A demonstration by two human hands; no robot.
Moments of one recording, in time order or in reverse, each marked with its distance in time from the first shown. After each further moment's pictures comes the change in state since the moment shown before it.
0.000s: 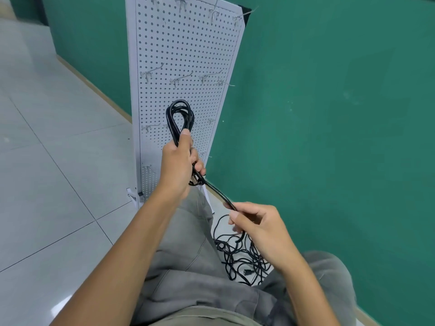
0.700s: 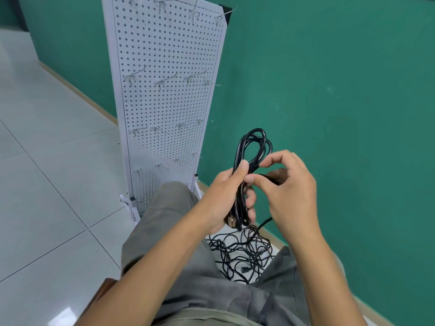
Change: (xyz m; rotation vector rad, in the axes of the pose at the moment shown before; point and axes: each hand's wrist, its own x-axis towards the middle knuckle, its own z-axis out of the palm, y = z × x) left_hand -0.070 -0.023 0.053 0.084 -0.638 -0.271; right_hand 0.009 -0.054 -0.033 -0.386 0.560 -0.261
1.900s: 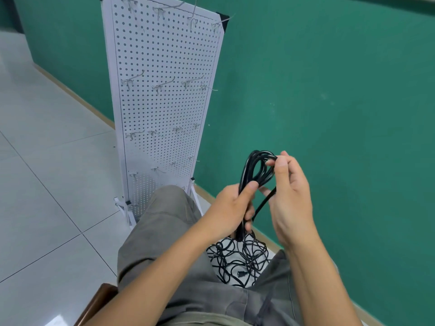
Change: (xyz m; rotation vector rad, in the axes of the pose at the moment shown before) left_hand 0.012 -0.028 0.002 0.334 0.015 0.074; right_hand 0.004 0.014 0.009 0.503 0.044 0.193
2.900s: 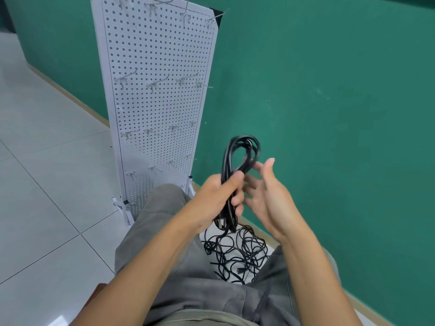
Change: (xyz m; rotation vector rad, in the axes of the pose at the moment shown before) left_hand -0.001 0.007 -0.022 -0.241 -0.082 0.040; right_hand 0.005 0.016 0.000 0.254 -0.339 0.399
